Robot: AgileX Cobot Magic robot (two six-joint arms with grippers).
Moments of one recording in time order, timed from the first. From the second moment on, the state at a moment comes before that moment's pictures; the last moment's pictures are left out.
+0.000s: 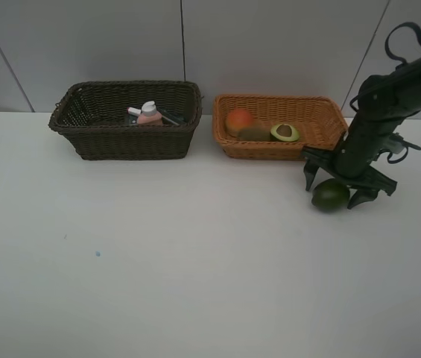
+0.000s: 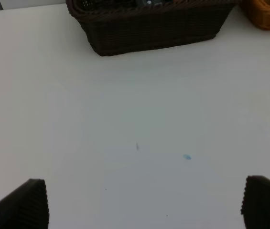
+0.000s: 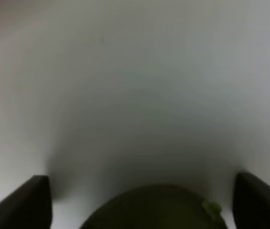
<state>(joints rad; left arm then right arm) -0.04 -0.01 -0.51 -0.13 1.07 0.11 0.18 2.04 -1.15 -0.12 0.66 0.77</state>
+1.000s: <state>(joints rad) -0.04 -0.01 -0.51 -0.13 1.07 0.11 0.18 1.92 -1.34 -0.14 0.80 0.55</state>
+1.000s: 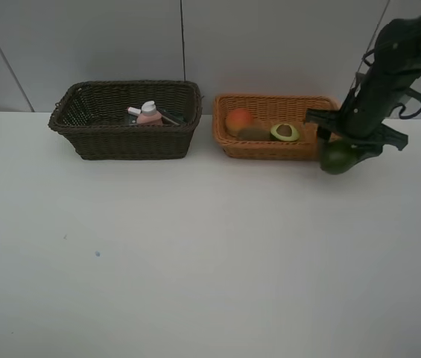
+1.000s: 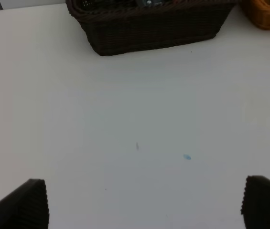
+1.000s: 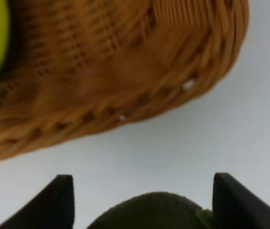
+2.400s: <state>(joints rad) -0.04 -0.01 -0.51 -0.13 1.07 0.11 0.18 2.17 -1.72 -0.14 0.75 0.24</state>
